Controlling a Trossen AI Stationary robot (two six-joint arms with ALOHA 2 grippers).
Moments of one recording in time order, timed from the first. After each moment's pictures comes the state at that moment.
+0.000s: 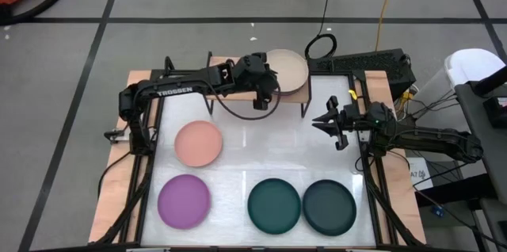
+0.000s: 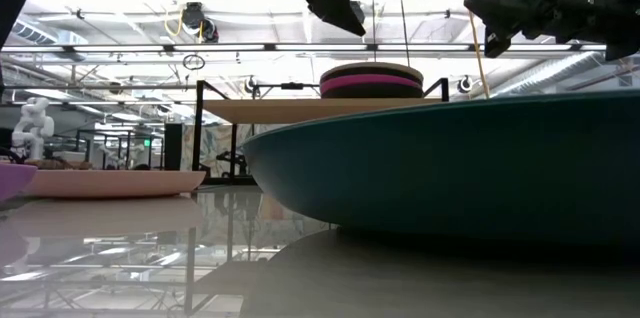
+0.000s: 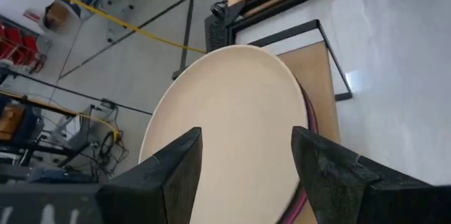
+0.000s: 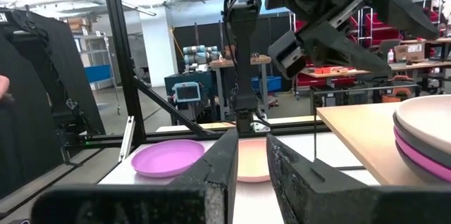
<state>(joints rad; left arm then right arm) 0.24 1.83 1.76 -0.48 -0.21 0.62 -0.32 0.51 0.11 0.56 -0.39 0.17</state>
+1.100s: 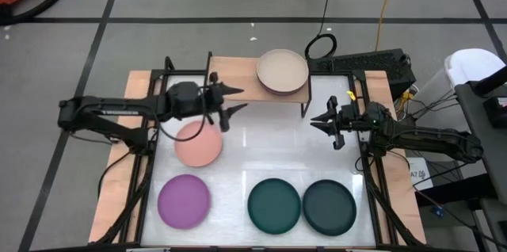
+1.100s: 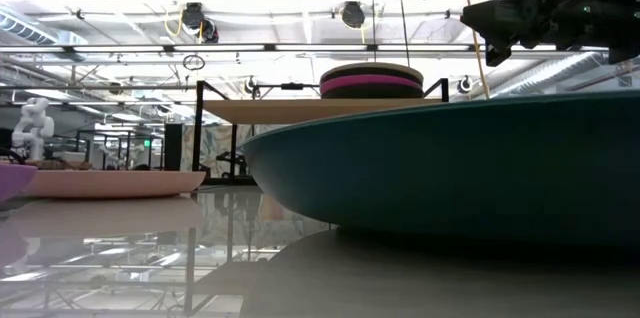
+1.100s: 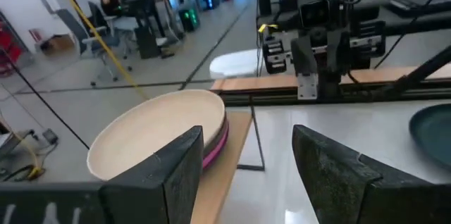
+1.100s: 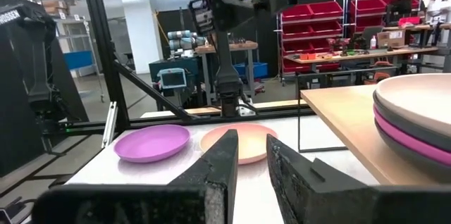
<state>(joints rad) 0.12 1.20 0.93 0.13 -0.15 0.20 -0.32 0.51 0.11 0.49 -0.34 0.14</state>
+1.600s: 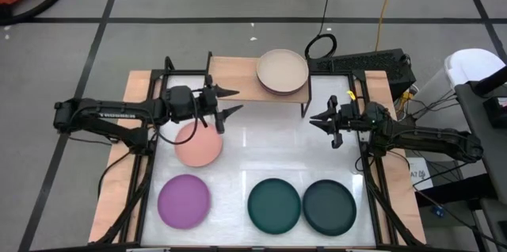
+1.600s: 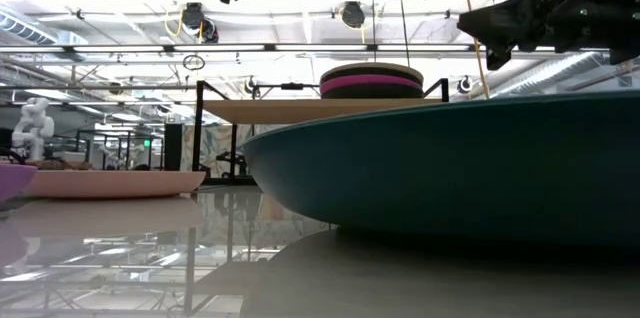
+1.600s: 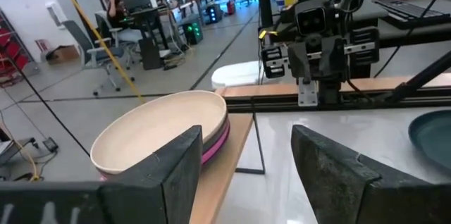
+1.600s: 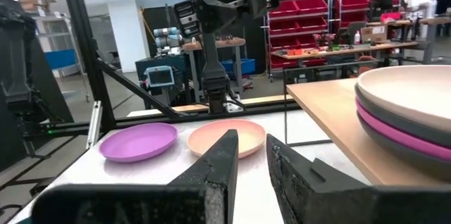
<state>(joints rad) 0.12 1.14 0.81 0.25 -0.15 0.20 -0.32 0.51 0.11 0.48 -0.29 0.14</state>
